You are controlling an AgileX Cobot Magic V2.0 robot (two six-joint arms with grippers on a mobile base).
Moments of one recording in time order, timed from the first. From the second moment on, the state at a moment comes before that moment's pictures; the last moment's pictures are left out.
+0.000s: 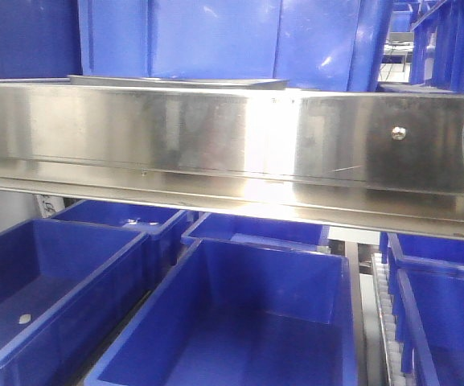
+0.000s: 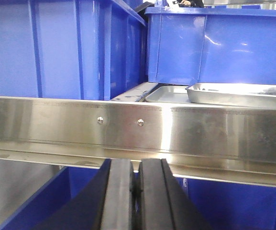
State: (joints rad) left arm -0.07 0.01 0.00 0.09 0.05 -0.04; right arm 0.85 1.19 -1.22 -0.93 0.37 1.01
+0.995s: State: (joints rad) left arm -0.07 0.01 0.00 0.09 0.05 -0.04; right arm 0.20 0.07 -0.14 -0.96 0.02 1.00
